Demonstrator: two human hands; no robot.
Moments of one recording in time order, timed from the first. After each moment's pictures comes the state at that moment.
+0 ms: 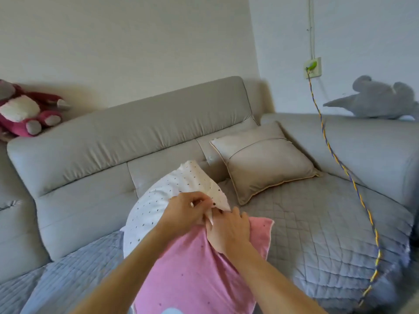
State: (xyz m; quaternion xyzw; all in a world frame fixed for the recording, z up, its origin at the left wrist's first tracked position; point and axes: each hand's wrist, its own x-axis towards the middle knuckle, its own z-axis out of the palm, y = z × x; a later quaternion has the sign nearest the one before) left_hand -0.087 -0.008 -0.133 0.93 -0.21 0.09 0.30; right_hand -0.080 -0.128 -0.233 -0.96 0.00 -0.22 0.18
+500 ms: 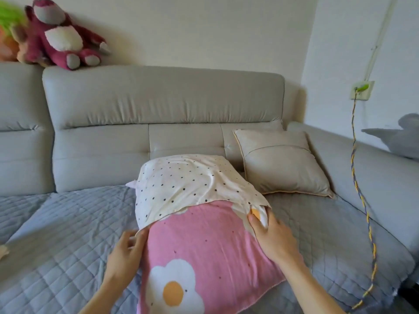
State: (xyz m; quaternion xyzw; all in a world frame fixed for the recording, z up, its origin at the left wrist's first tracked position) left_hand -0.144 0.134 -0.307 0.82 0.18 0.15 0.52; right_hand -0.105 -0.212 -0.275 -0.94 0.09 -0.10 0.30
